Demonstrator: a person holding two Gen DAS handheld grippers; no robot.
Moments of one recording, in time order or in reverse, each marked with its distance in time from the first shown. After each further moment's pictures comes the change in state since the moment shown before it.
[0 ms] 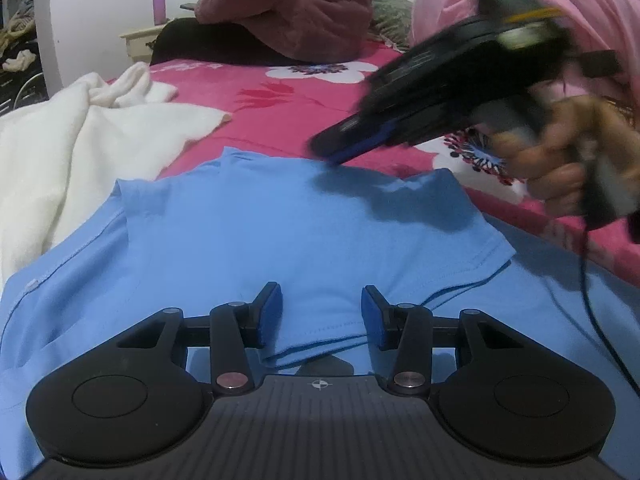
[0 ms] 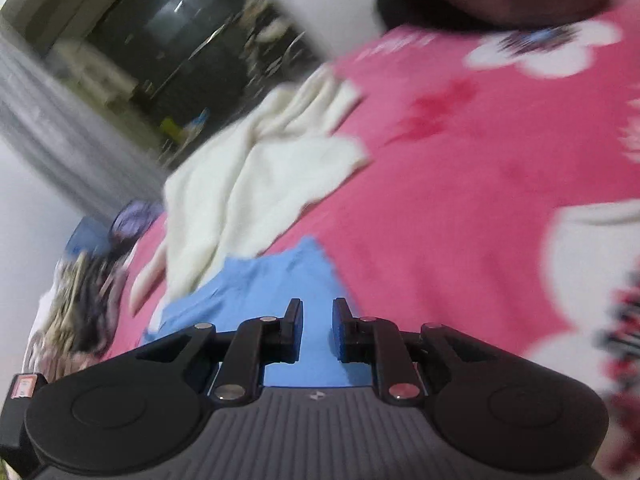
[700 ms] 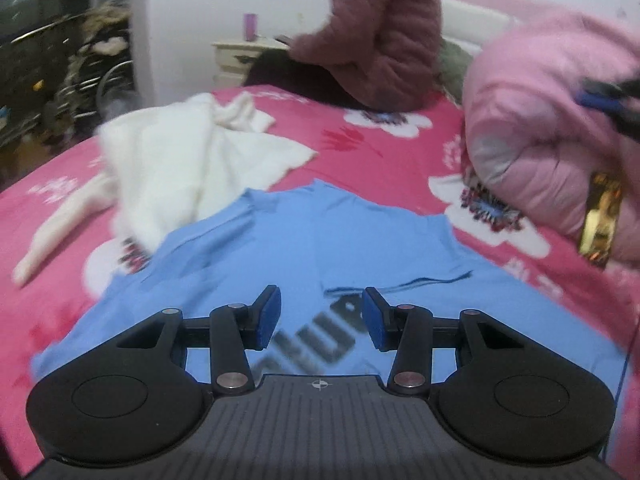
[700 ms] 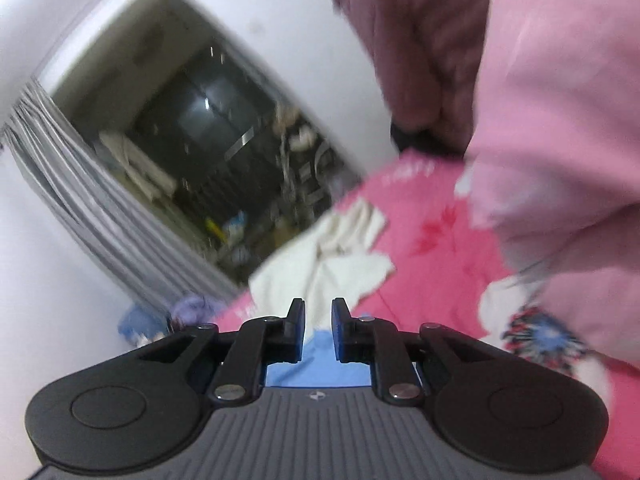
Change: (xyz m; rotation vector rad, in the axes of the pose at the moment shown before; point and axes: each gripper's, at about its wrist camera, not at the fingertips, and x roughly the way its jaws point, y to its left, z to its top) left arm -0.184 -0.008 -0.015 -0.203 -0.073 0.171; right arm -0.303 0.051 -0.060 0.051 -0.415 0.076
